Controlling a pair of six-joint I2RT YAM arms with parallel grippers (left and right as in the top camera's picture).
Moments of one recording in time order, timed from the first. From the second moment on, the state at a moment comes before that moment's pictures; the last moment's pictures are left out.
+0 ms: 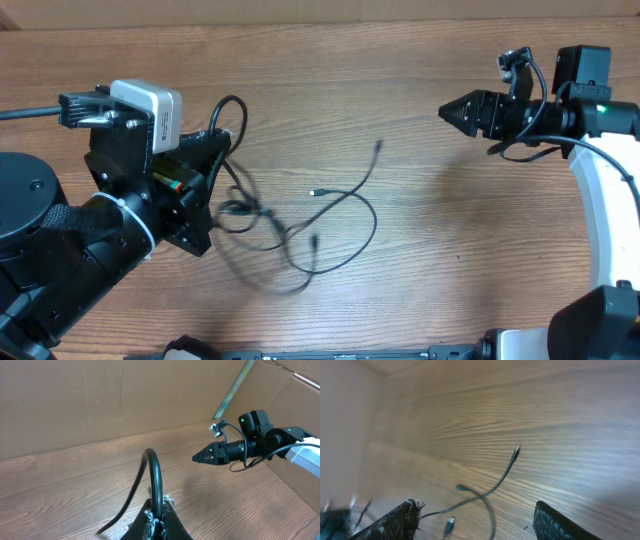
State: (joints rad) left arm -0.44 1.22 2.23 -1.37 0.14 -0.21; right arm -0.14 1.57 1.42 -0.90 -0.80 -0.04
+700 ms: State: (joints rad) left arm -0.44 1.28 2.23 -1.25 0.44 -0.15; right arm 0.18 1.43 1.42 -1.21 -1.06 -0.51
